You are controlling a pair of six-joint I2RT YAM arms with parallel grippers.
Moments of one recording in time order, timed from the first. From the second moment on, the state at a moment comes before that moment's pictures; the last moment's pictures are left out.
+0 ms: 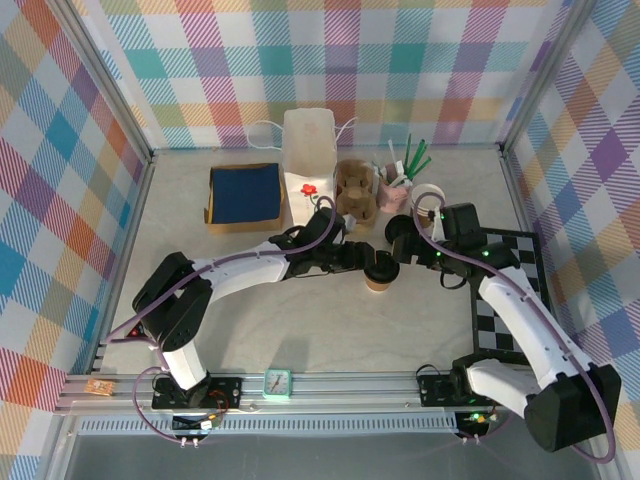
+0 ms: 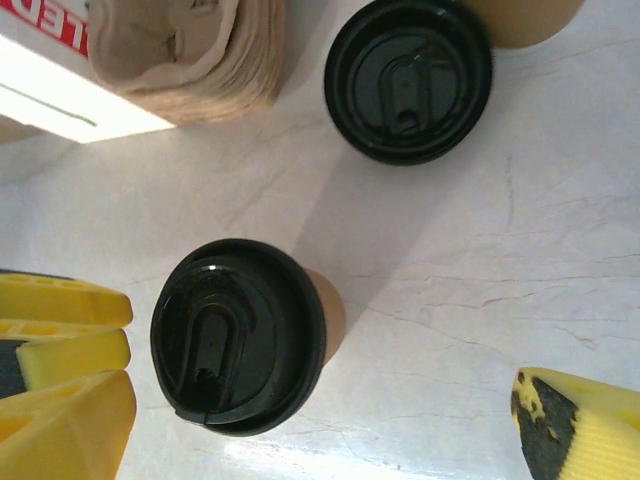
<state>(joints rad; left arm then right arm) -0.82 1.74 1.16 -0.13 0.31 -0.85 0.28 1.05 0.91 -0.76 -0.13 0.40</state>
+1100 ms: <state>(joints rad) -0.93 1.98 1.25 0.16 0.40 -1.05 0.20 0.97 0.92 -0.81 -0.11 0.41</state>
